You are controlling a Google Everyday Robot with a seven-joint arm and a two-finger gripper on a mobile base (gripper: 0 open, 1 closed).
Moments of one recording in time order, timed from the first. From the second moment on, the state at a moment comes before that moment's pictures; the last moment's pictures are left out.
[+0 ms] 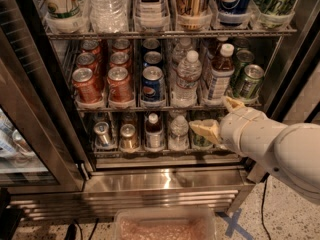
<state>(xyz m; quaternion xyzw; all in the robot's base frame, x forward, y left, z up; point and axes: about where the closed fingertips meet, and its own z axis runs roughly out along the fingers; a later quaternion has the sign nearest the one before) 0.516 -0.141 0.837 -0.32 0.78 0.00 0.53</state>
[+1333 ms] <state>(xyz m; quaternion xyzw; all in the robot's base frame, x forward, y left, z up) 0.548 -0.129 0.856 -0.26 0.74 0.00 0.62</state>
